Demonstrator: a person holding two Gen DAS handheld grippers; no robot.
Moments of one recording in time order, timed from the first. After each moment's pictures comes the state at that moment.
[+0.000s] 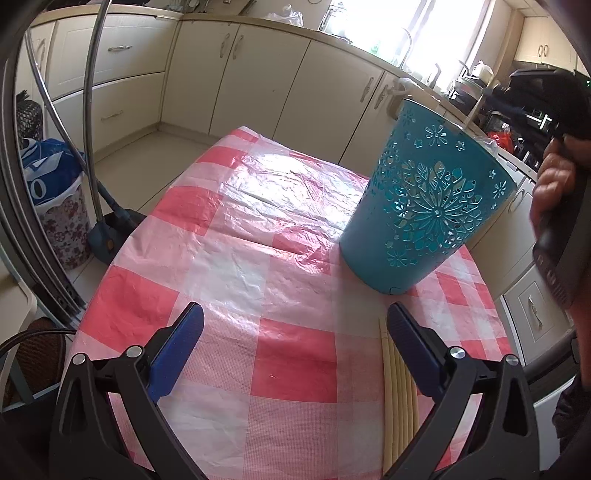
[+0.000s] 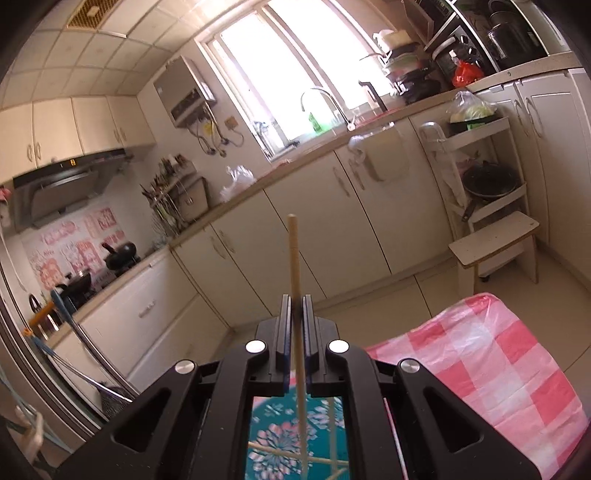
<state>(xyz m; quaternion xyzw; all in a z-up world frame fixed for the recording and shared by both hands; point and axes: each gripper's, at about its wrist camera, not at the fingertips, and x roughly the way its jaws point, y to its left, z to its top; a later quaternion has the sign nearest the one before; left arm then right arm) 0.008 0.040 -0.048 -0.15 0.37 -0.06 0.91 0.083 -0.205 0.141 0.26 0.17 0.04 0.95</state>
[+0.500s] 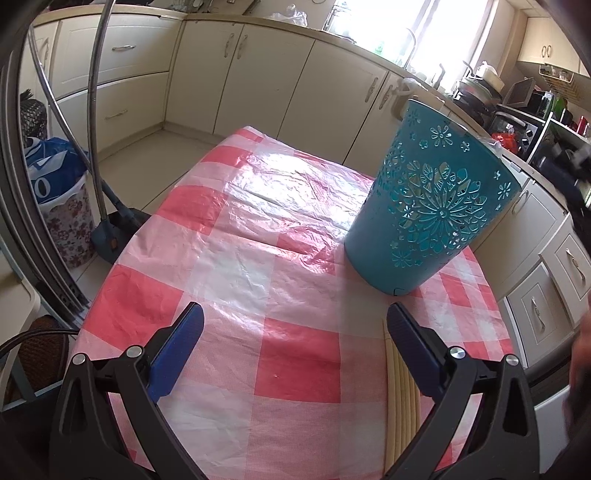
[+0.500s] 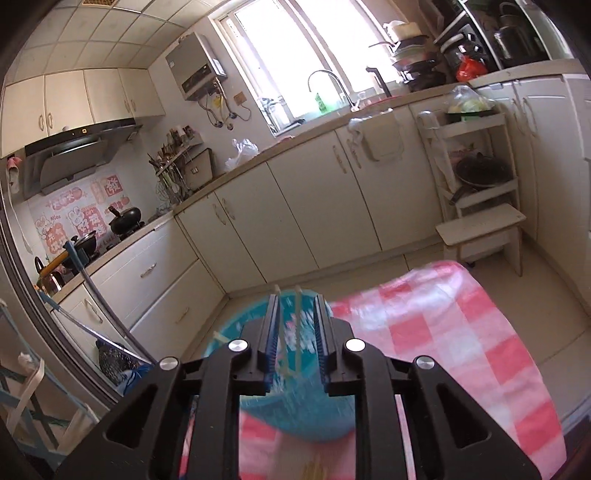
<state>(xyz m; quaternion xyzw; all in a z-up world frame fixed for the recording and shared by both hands) 0.007 0.040 -0.049 -0.15 0.37 -0.05 0.91 -0.015 -0.217 0.111 0.23 0.21 0.06 0.95</state>
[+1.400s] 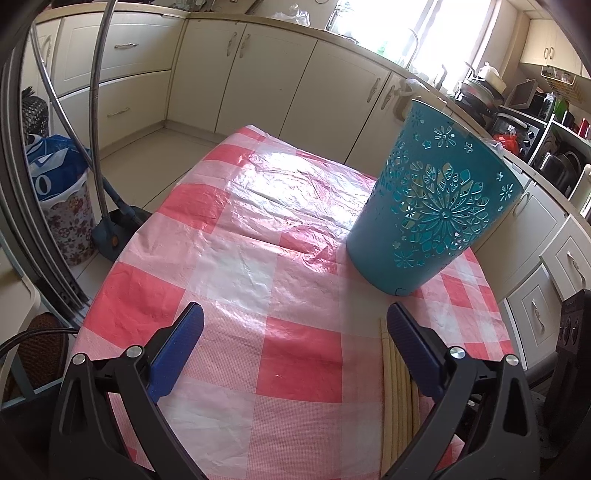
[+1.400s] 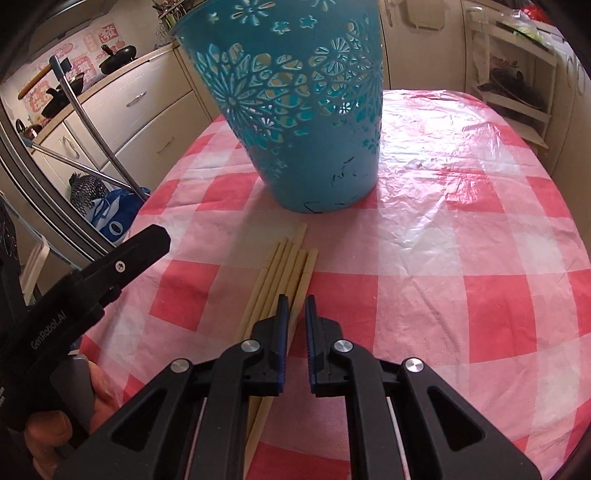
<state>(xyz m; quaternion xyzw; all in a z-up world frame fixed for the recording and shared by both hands) 0.008 0.041 -0.050 -0.16 0.37 -0.05 0.91 -0.036 -0.137 -0.022 0.09 0.47 0.11 0.87</state>
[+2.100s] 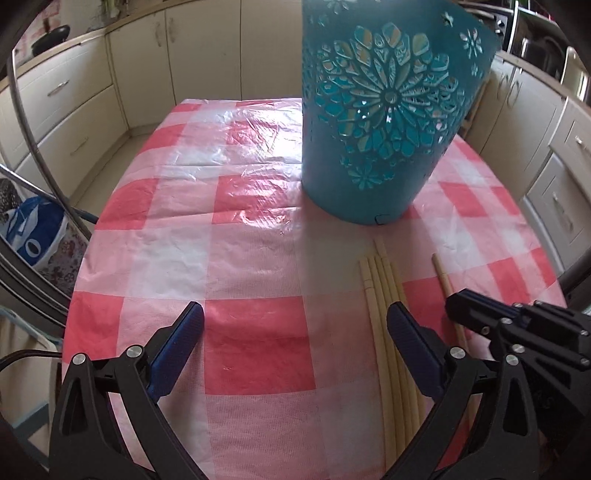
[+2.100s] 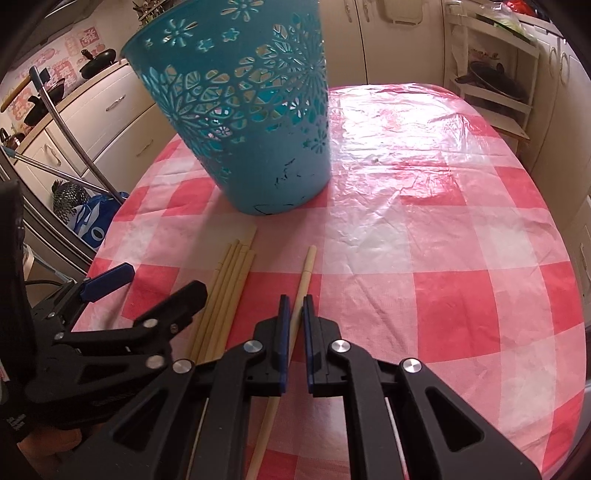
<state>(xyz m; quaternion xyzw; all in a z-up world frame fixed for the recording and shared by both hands) 0.032 -0.024 -0.064 0.02 0.46 -0.09 0.88 -0.034 -0.167 -0.023 0.10 0.48 0.08 0.87</state>
